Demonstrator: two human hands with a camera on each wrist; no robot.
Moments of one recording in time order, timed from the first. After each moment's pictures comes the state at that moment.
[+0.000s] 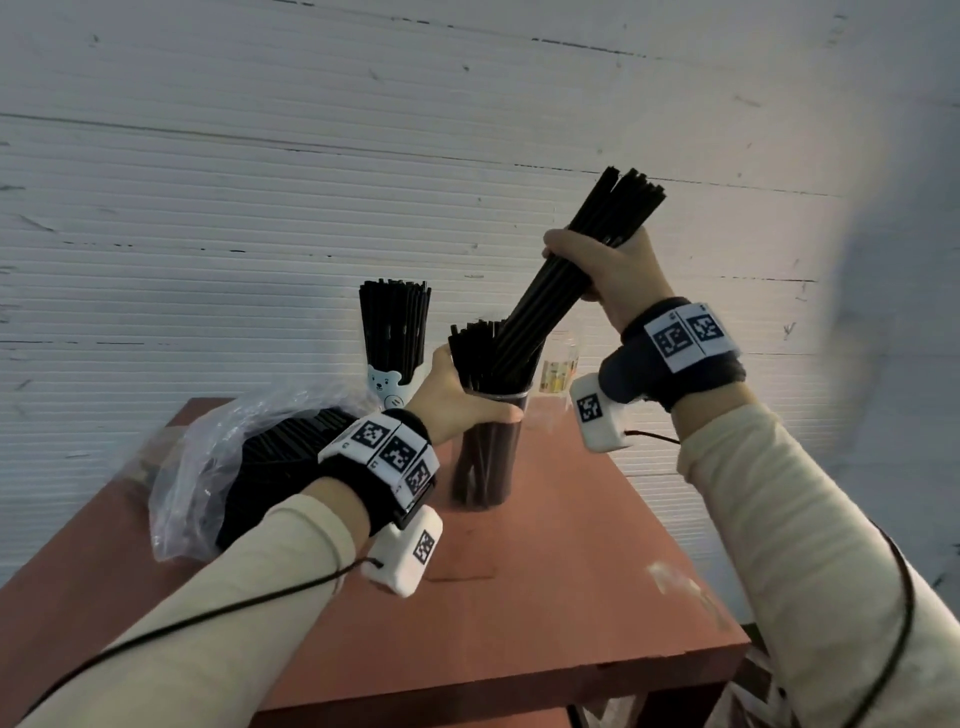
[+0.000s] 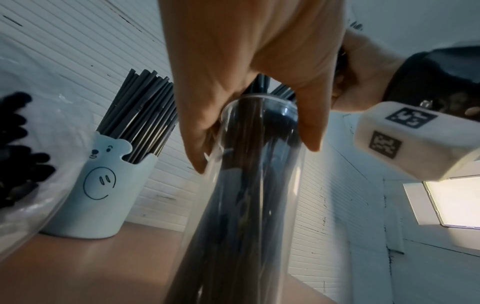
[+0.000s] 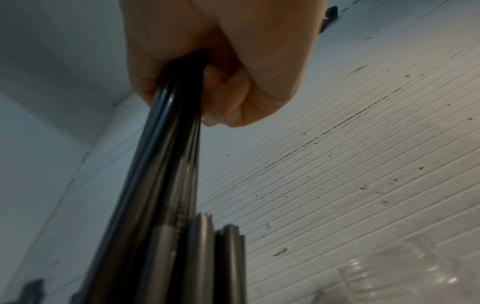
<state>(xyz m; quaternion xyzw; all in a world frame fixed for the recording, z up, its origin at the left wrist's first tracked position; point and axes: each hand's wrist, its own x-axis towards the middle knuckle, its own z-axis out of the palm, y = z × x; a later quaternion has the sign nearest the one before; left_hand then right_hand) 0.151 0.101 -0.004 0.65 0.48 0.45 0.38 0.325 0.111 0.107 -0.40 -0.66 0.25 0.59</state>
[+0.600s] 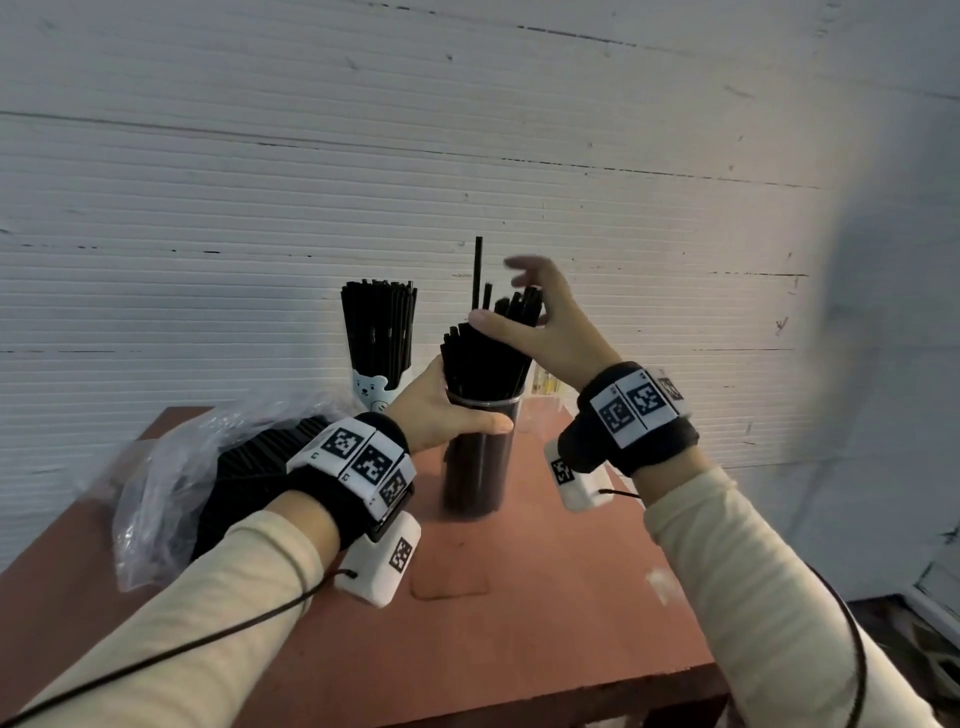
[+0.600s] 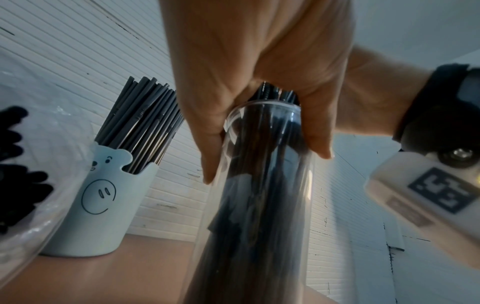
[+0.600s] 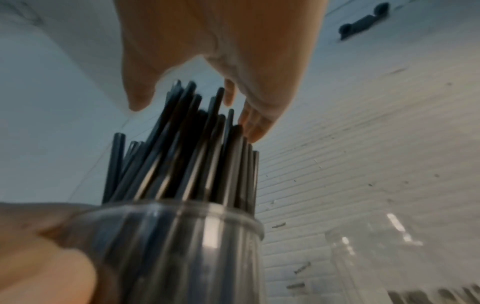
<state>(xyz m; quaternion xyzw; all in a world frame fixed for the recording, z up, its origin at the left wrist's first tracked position) 0.142 0.110 -0.006 0.71 0.43 0.41 0.38 0.304 0.119 0.050 -0.44 -0.74 0.18 0.48</state>
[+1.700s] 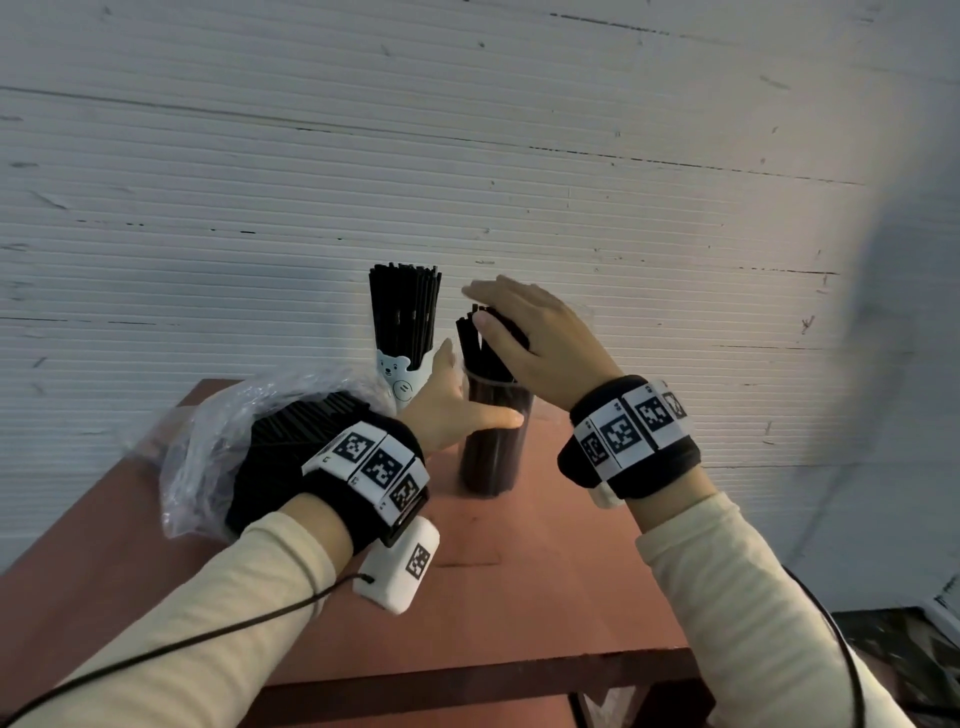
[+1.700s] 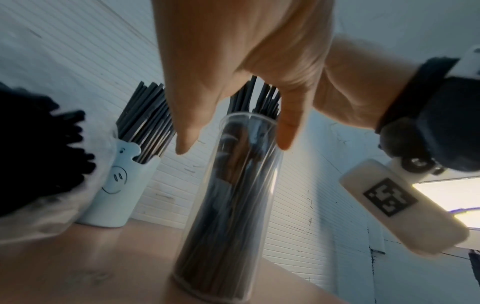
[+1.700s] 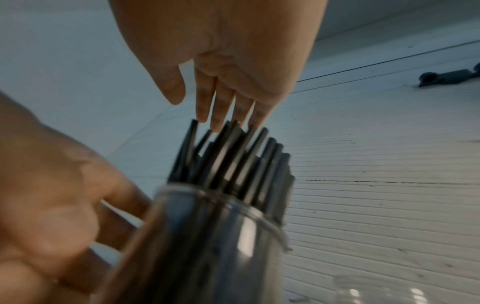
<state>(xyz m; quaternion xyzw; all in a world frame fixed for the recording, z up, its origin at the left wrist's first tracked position) 0.145 0.085 -0.016 0.64 0.49 0.42 0.42 0.283 0.093 0.037 -0.37 -0.85 -0.07 0.36</state>
